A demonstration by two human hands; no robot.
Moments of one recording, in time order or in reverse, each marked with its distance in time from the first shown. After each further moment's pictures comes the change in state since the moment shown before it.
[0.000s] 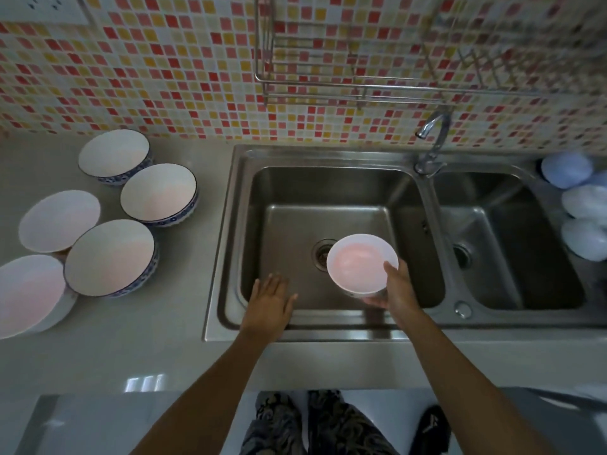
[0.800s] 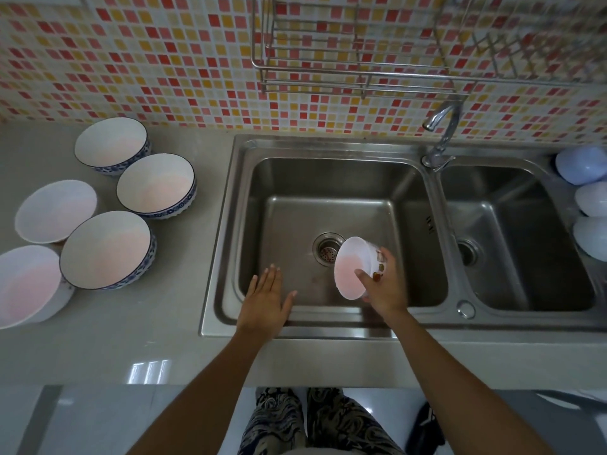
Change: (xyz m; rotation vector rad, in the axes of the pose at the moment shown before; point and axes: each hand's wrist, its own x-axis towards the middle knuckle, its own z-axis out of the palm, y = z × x) left_hand -0.001 -0.002 0.008 0.032 -0.024 -0.053; right_hand 0.021 0.027 0.005 -0.368 -0.006 -0.395
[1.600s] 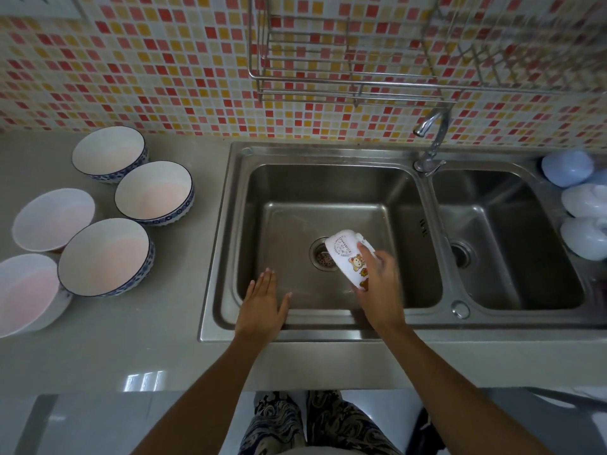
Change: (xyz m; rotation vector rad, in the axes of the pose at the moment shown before) left_hand -0.001 -0.001 0.001 -0.076 0.072 -0.024; right_hand -0.019 -0.001 0.001 -0.594 0.101 -0.514
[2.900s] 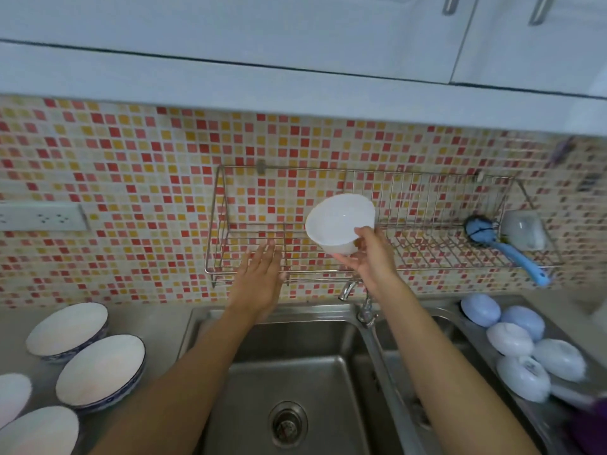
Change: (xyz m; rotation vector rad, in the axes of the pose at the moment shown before) left_hand 0.158 0.173 -0.265 0.360 0.511 0.350; right_hand 0.228 -0.111 -0.261 1.424 0.111 0.235
